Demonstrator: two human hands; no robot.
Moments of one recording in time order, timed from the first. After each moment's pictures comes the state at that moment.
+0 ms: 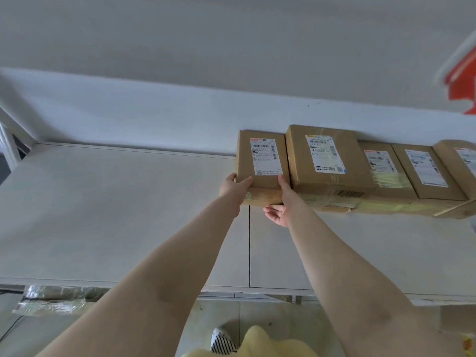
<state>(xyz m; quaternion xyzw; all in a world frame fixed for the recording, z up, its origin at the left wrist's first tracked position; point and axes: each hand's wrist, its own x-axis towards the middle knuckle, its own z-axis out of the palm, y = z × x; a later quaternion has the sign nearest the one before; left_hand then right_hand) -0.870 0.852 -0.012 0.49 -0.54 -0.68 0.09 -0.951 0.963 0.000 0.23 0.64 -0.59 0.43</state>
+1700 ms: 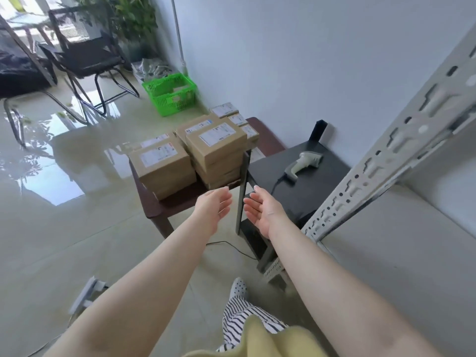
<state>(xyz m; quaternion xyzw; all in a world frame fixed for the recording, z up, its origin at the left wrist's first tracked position) -0.062 0.549 -0.006 0.62 -0.09 -0.60 0.49 -0.201 0.532 -0.006 -0.17 0.59 -0.36 0.70</state>
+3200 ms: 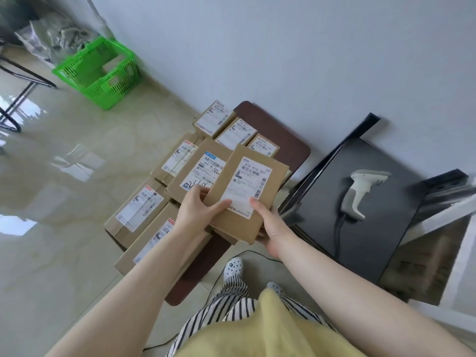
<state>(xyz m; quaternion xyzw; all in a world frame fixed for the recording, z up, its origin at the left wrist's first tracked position) 0.148 0.219 -0.071 0.69 -0.52 -0.47 0.17 -0.032 0.268 -0.091 -0.07 0.63 -0.35 0.69</state>
